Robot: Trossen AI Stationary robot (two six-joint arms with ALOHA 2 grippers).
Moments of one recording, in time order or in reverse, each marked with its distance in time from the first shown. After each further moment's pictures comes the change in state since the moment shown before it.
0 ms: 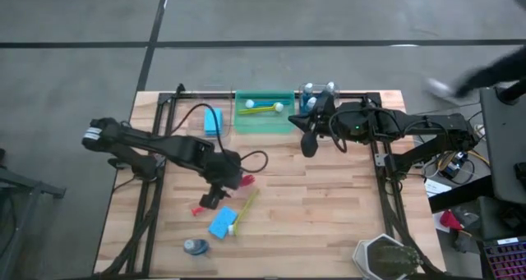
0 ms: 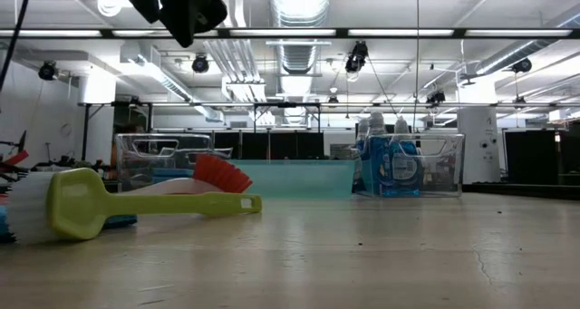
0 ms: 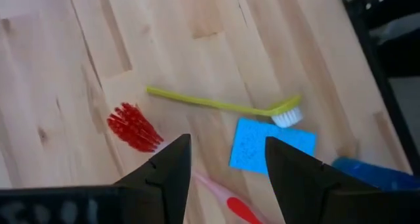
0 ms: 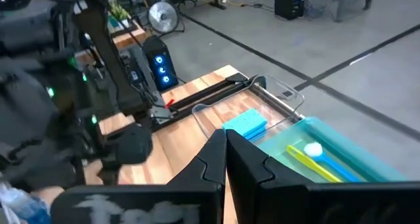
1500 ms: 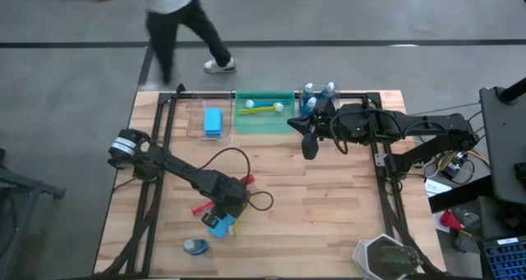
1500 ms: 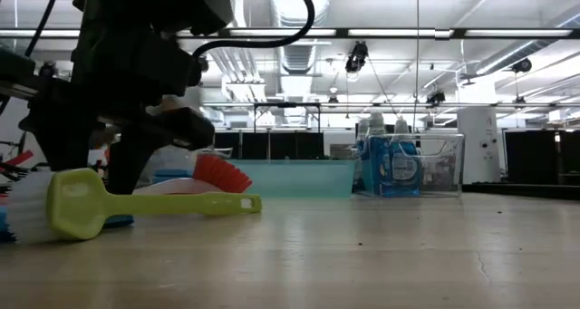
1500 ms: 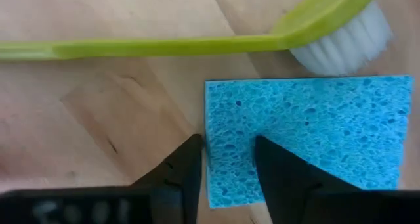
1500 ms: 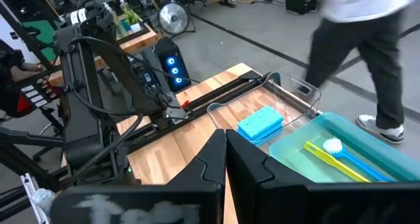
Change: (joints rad) left arm -0.119 0.310 -0.281 0.322 0.022 0.131; right arm 0.018 0.000 0.000 0.014 -0.025 0.058
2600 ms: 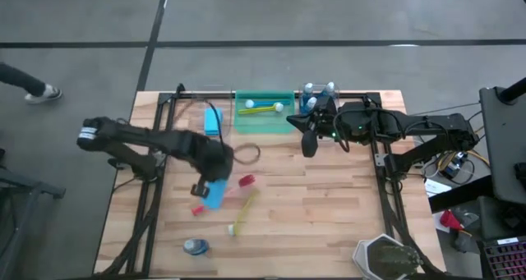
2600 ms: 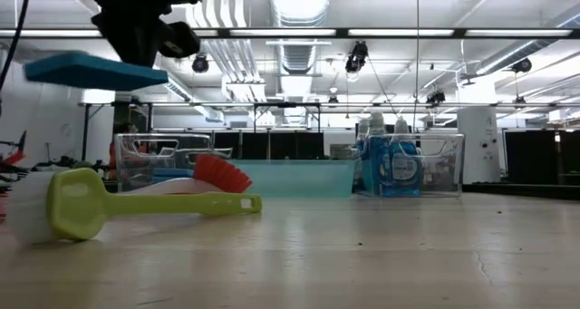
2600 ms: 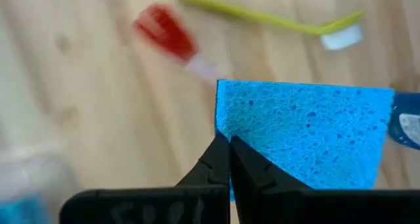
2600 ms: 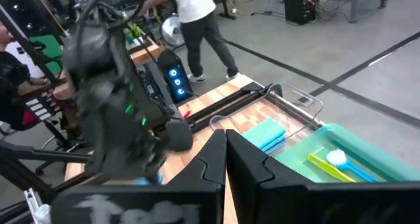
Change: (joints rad) left arm 0.217 -0.379 0.163 -0.464 -0.087 -0.060; right arm -0.005 0.000 0.000 0.052 0.010 -0.005
